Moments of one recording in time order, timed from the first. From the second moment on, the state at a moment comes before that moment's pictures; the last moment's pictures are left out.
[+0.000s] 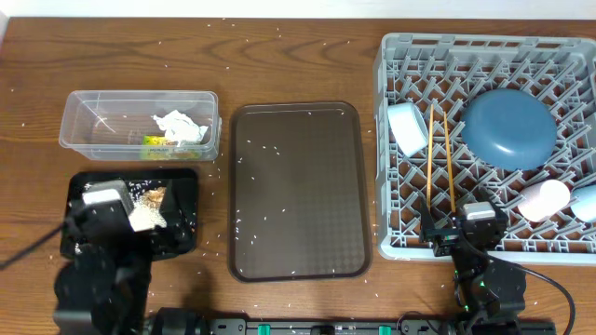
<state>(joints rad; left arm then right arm) -0.06 0.40 0.89 -0.80 -0.14 -0.16 0.11 0.01 0.07 -0.22 0.00 -0.09</state>
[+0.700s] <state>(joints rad) -0.06 0.01 0.27 -0.35 -0.13 -0.11 0.11 0.01 0.07 -0.22 0.00 -0.09</state>
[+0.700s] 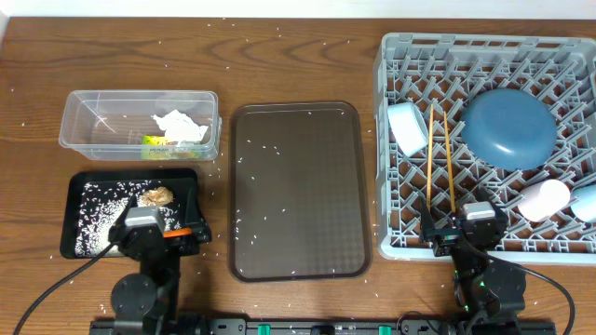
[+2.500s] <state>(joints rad) -0.06 0.01 0.02 -0.10 -0.12 -0.11 0.11 0.01 0.07 -0.22 0.00 -0.09</state>
